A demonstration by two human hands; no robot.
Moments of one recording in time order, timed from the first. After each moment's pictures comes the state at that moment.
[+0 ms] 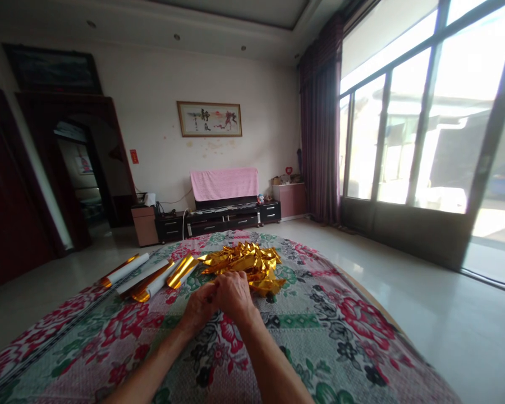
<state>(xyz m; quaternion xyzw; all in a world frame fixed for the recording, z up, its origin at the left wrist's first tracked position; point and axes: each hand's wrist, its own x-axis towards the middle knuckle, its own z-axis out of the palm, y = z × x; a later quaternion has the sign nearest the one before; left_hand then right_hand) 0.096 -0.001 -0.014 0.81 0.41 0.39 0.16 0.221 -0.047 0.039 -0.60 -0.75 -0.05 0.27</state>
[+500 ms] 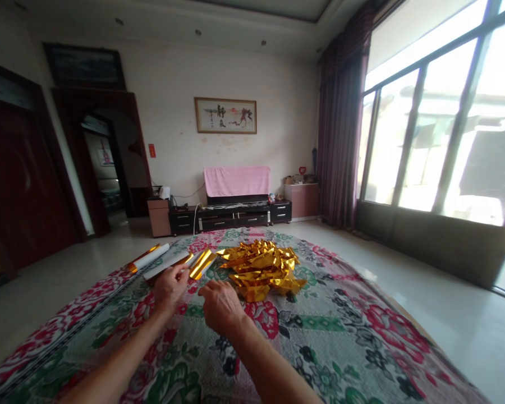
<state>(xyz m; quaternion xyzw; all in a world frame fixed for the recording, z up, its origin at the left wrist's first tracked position) -0.013 0.028 0.005 0.65 0.59 0.47 -0.04 0.153 -0.050 0.026 -0.44 -0.84 -0.02 0.30</state>
